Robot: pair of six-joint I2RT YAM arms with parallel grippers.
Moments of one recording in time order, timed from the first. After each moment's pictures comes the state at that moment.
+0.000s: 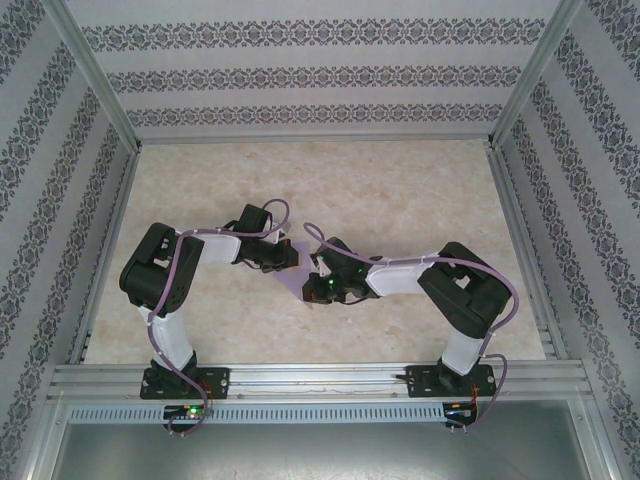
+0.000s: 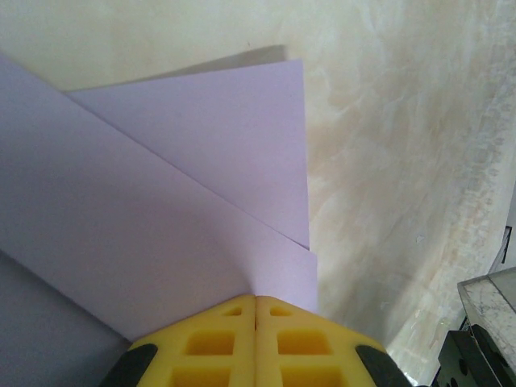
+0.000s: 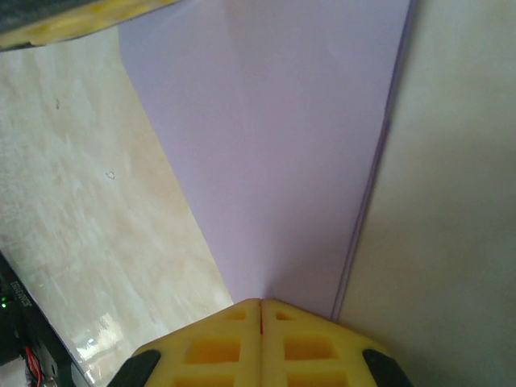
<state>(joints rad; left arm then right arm) -0.35 1.86 0.90 -0.09 0.66 -0.53 0.83 1.76 0.79 0.01 -0.43 0.84</state>
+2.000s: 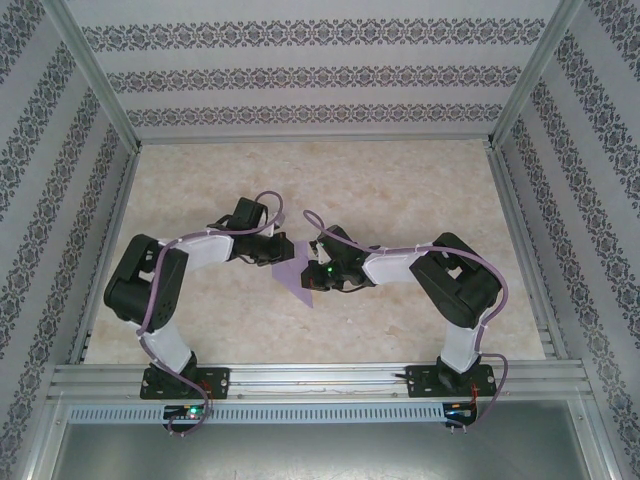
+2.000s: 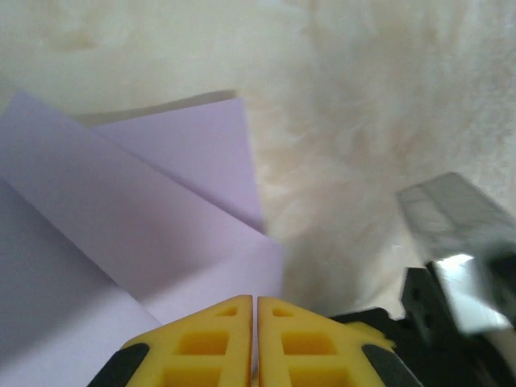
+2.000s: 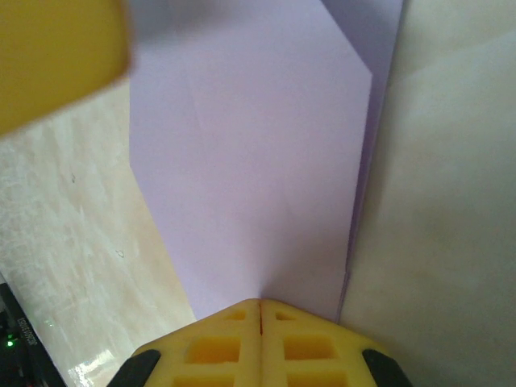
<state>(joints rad) -0.35 1.71 0.91 -0.18 0.58 -0.53 0.76 1.85 0.88 0.01 -0.45 0.78</state>
